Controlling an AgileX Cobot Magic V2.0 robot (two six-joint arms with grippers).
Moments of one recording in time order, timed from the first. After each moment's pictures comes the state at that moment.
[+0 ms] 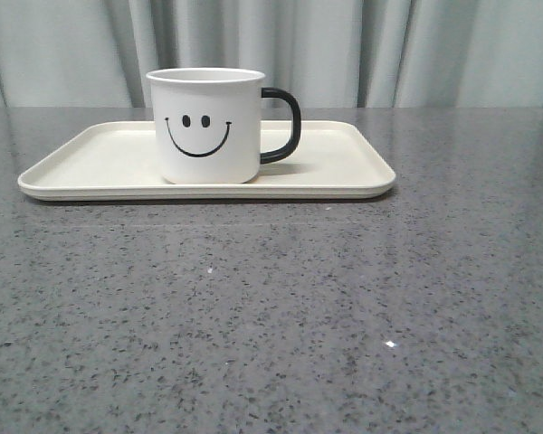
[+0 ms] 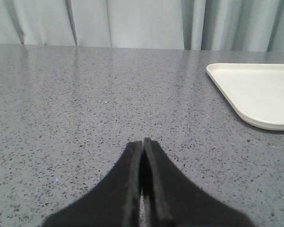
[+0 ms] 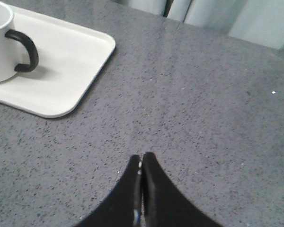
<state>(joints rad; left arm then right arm) 0.01 0.00 0.00 0.07 0.19 -0.17 0.17 0.54 -0.62 0.15 0.56 -0.25</state>
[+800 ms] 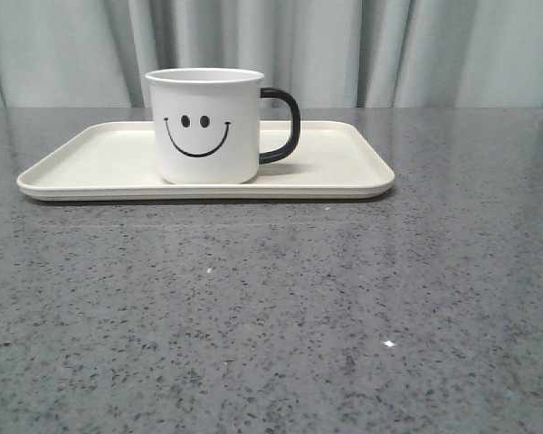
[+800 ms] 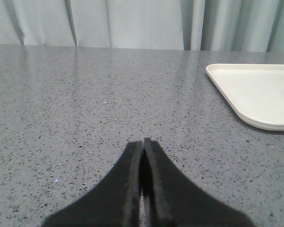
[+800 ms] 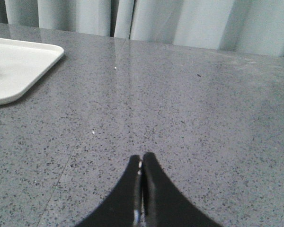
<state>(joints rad) 0.01 0.00 0.00 0.07 0.19 -0.17 0.13 0.00 -0.09 -0.12 0.32 0.08</state>
